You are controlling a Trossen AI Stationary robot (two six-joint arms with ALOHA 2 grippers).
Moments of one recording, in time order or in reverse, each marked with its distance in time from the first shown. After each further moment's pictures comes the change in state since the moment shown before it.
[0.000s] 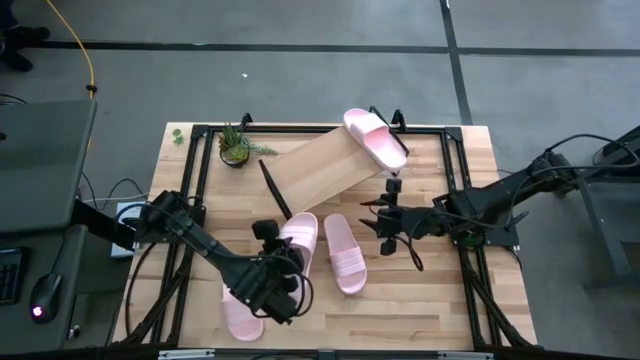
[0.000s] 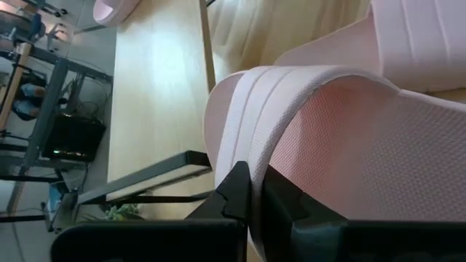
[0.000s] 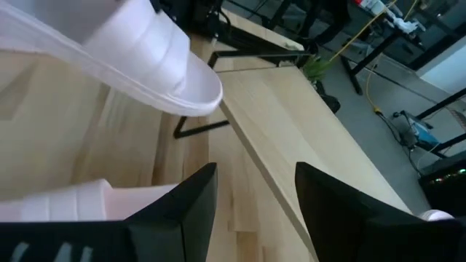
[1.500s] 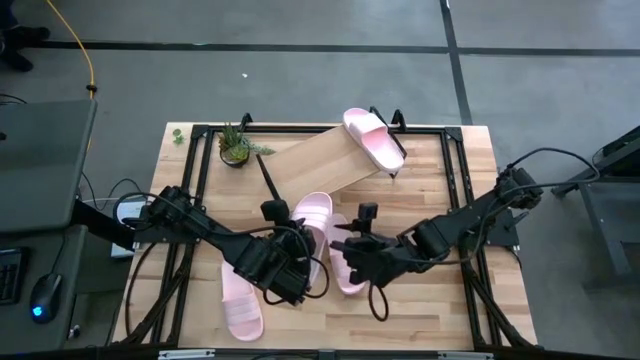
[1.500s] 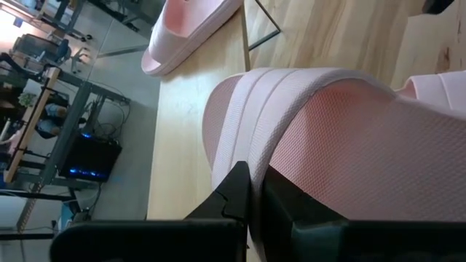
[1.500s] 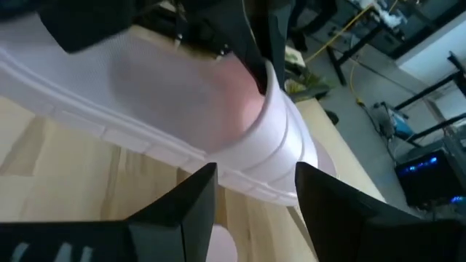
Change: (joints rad) left arm 0.084 0.002 0.193 -0.003 -0.099 0.184; right arm 0.134 0.425 0.520 -0.260 0.177 0.146
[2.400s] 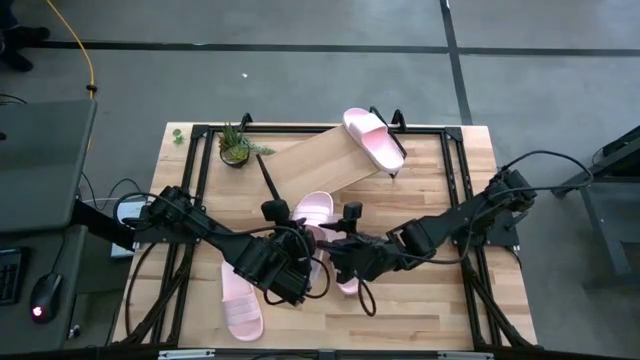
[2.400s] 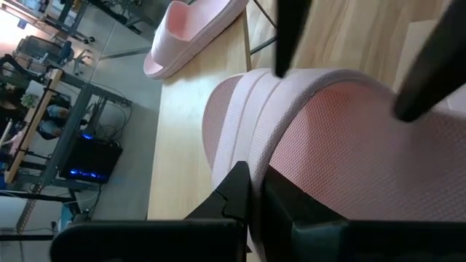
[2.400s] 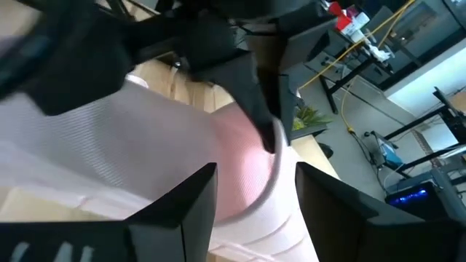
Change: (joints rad) left arm 0.000 0.001 0.000 0.011 -0.014 0.000; right arm -0.040 0.054 -0.001 0.213 -0.024 -0.188
